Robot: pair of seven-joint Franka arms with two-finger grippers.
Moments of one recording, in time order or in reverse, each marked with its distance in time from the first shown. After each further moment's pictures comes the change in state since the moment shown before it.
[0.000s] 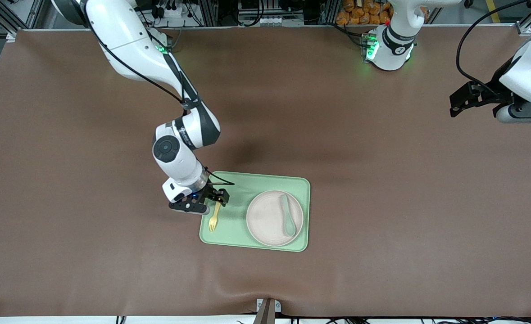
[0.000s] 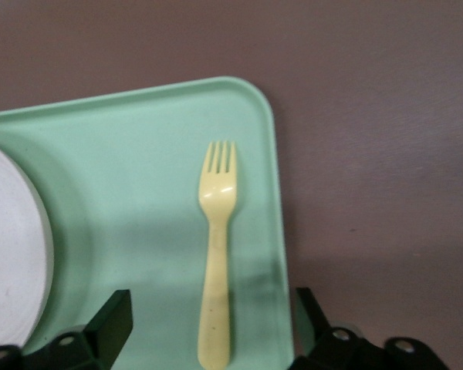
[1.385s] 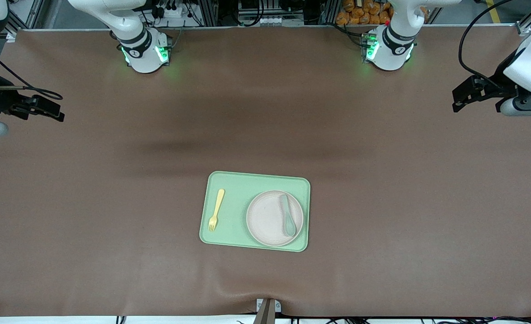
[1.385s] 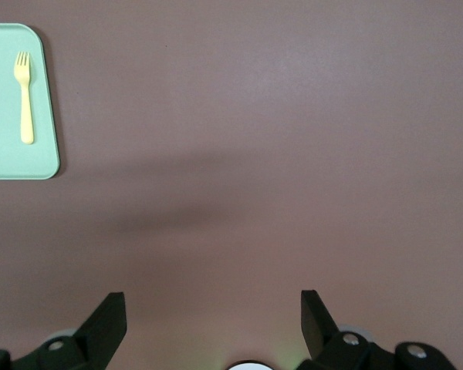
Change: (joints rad) left arm 0.001 -0.036 0.006 -0.027 0.000 0.000 0.000; right arm -0.458 -0.693 -0.006 0.002 -0.189 -1.015 -0.416
